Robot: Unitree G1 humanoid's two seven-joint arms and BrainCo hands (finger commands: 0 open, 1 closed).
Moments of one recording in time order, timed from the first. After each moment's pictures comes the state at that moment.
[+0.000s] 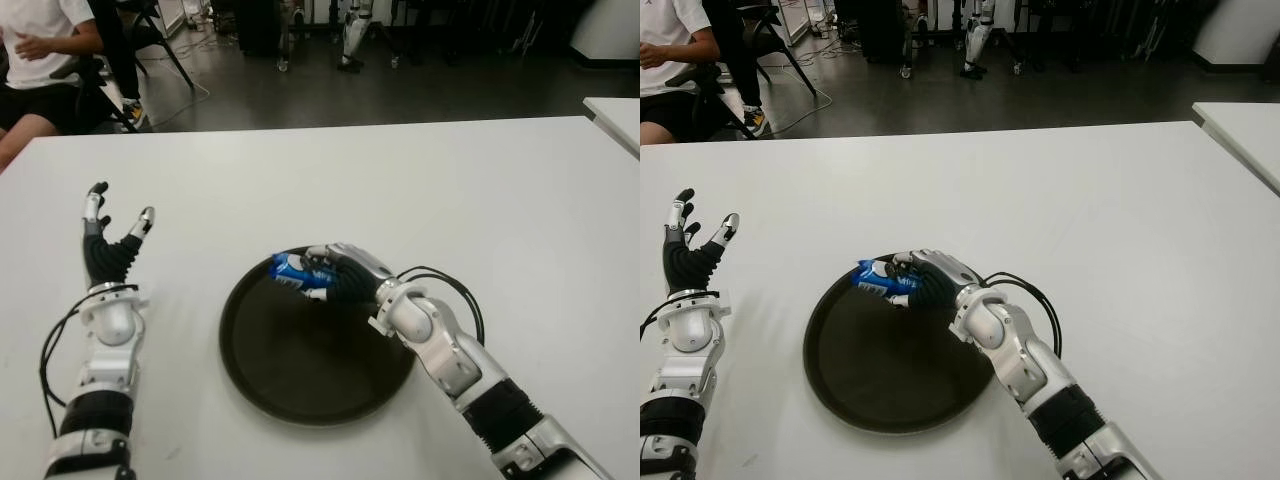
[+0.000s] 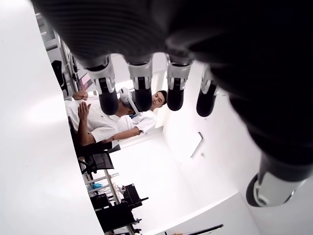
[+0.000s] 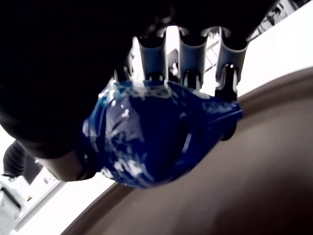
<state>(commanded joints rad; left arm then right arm) -0.29 0.25 0.19 0.66 0.14 -0.45 0.37 -0.33 -0.12 0.50 0.22 -0.58 0.00 0.13</state>
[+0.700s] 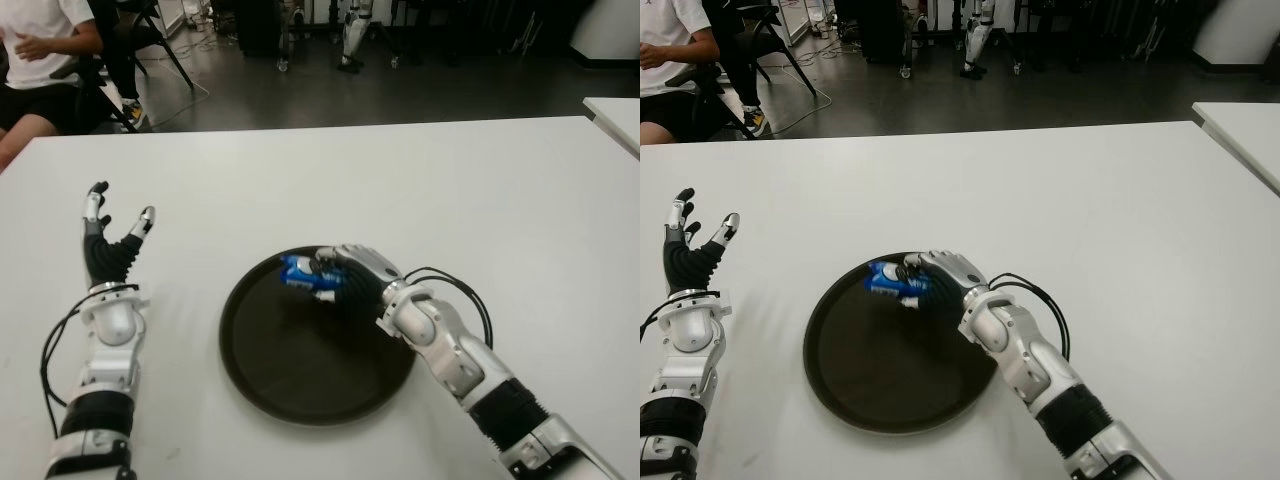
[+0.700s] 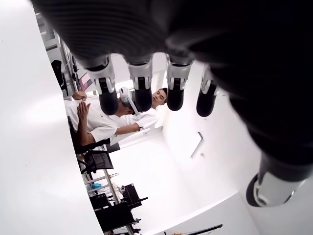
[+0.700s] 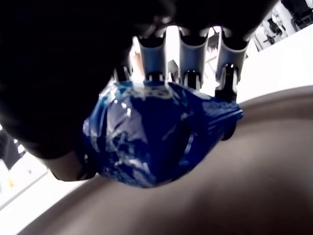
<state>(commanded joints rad) -0.27 0.25 0.19 0.64 0.14 -0.45 0.37 -0.35 -0.18 0.52 0.24 -0.63 -0.01 0.18</state>
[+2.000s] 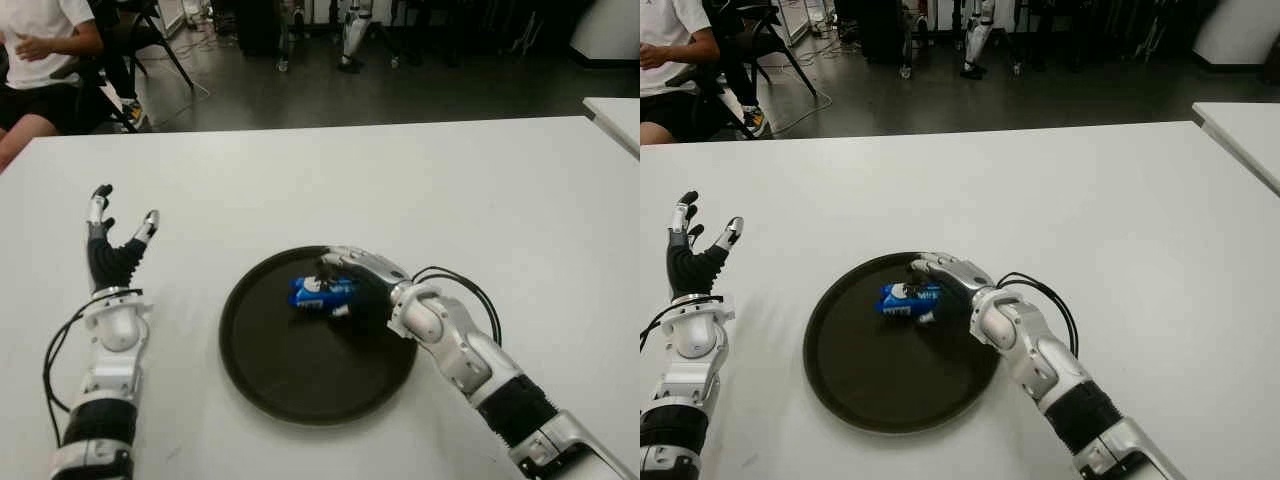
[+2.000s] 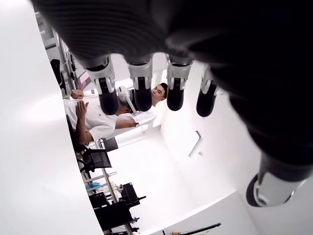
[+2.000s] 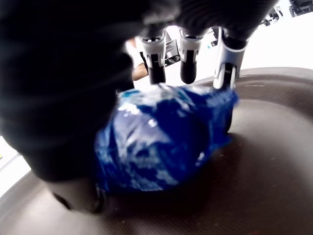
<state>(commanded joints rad) -0.24 0.23 0.19 0.58 0.15 -0.43 0.38 -0.35 -0.20 0.53 0.23 -0.68 0.04 0.24</state>
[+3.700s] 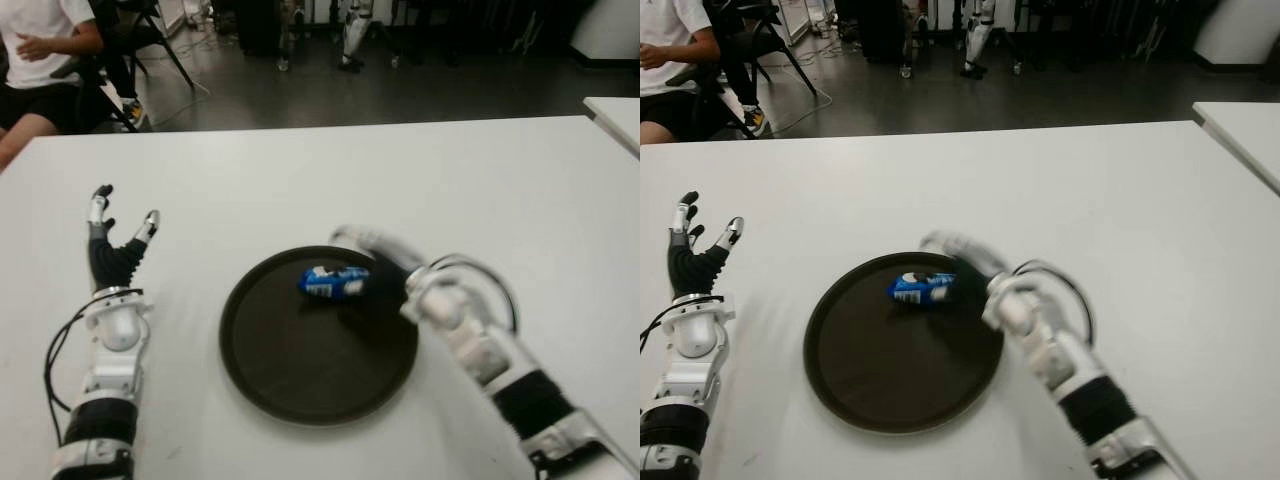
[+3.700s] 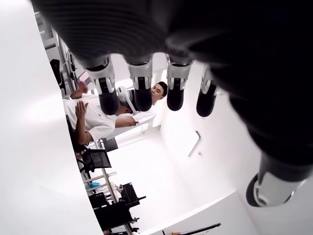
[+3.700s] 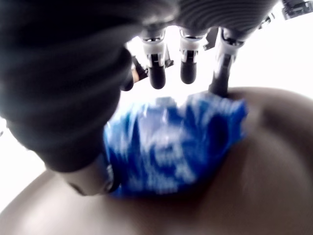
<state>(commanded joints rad) -0.27 0.24 0.19 0.62 0.15 -0.43 0.37 -0.34 -0.25 0.35 0.13 -0.58 -0.02 0.16</state>
